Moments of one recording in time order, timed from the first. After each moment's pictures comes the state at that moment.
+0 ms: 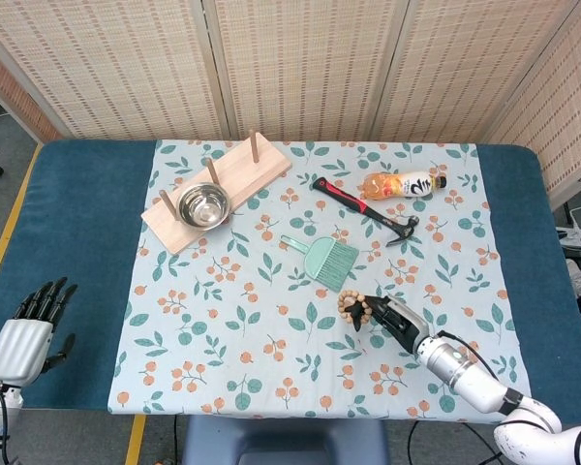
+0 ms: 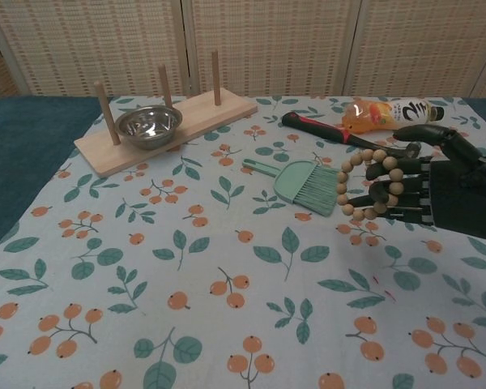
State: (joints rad) left arm -0.17 -1.19 -0.02 -1.48 1.53 1.42 0.10; right arm 0.47 -1.25 0.21 -1.65 -1.63 0.60 1.49
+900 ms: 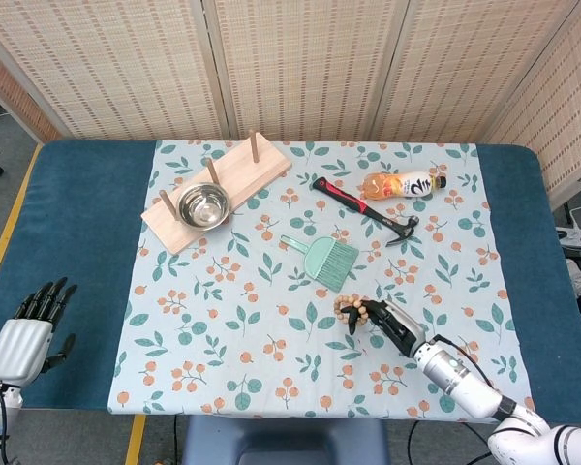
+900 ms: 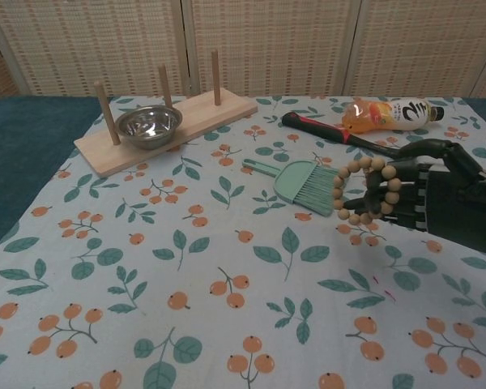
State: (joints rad) left arm -0.17 -1.19 -0.02 -1.48 1.53 1.42 0.08; right arm 0.52 -1.35 0.02 -1.51 -1.65 0.88 1.50
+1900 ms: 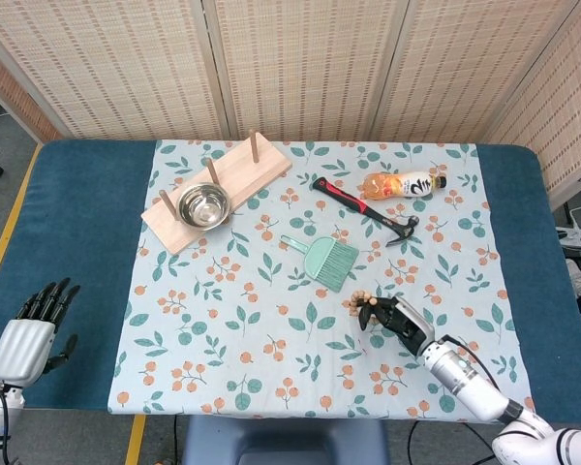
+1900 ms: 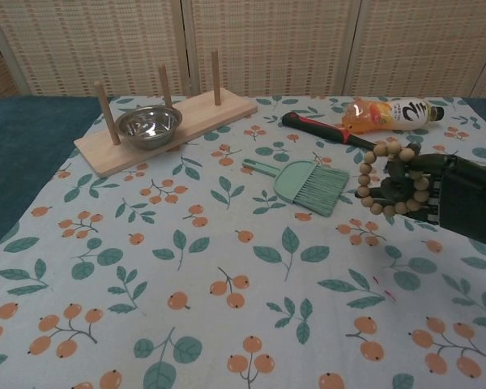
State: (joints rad) left arm -0.17 -1.19 -0.01 -1.49 1.54 1.42 0.09; right arm 0.53 -1.35 -0.03 -1.49 -1.62 0.98 1.56
